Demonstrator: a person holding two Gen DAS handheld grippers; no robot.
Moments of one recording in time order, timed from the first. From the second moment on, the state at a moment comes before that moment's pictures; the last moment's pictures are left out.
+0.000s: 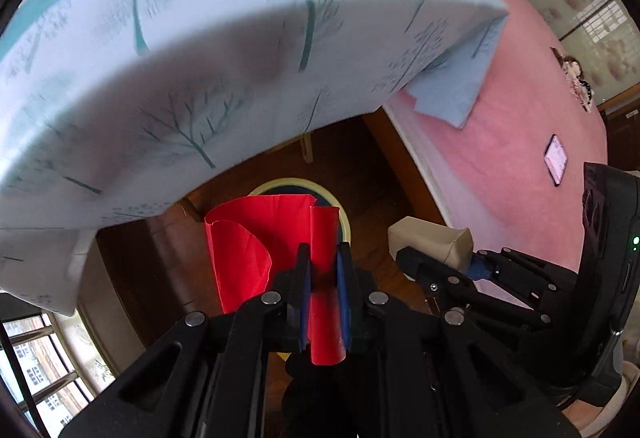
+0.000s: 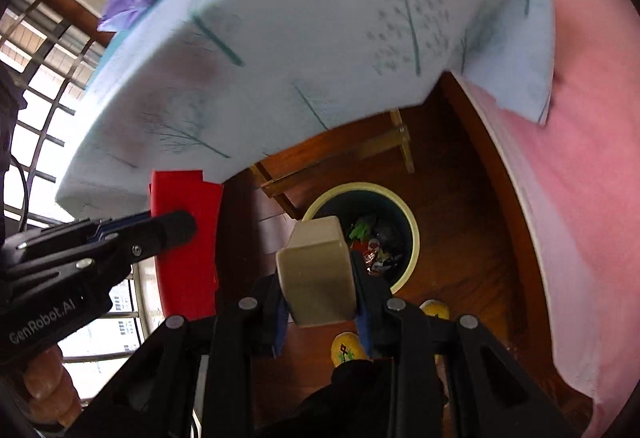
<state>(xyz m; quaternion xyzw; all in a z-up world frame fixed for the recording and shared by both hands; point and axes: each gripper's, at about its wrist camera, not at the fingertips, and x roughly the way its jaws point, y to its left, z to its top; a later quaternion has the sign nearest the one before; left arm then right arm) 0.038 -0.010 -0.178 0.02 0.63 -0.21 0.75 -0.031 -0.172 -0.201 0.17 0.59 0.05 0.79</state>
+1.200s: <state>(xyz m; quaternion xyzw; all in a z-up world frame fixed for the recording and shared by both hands) 0.056 -0.031 -0.424 0.09 0.65 -0.11 0.75 0.009 -0.194 -0.462 0.16 0.64 0.07 0.75</state>
